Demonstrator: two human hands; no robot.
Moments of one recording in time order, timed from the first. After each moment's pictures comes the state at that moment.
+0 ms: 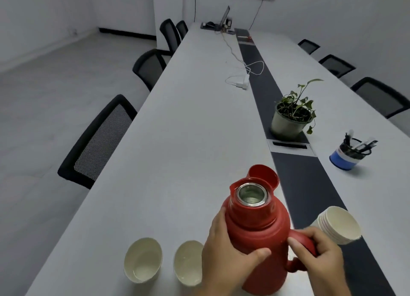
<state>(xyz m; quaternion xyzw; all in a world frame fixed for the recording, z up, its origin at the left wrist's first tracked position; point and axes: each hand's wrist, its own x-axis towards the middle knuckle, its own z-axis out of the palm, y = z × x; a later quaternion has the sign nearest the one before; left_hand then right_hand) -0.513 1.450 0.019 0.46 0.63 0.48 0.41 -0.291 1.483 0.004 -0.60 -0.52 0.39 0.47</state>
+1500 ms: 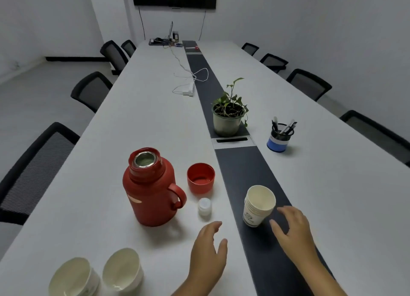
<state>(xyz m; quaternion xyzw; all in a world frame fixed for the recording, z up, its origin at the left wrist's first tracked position) -0.406 1.482 -0.101 0.61 0.62 0.36 0.35 -0.128 1.516 -0.080 -0.72 -0.62 0.11 0.29</state>
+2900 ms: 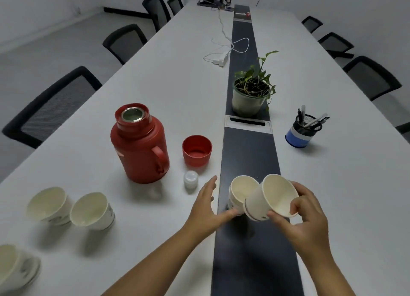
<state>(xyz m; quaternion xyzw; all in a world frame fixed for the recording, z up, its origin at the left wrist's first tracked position) -0.344 1.521 -0.054 0.52 0.61 0.40 0.45 -0.084 1.537 0.006 -0.52 -0.73 0.19 0.41</state>
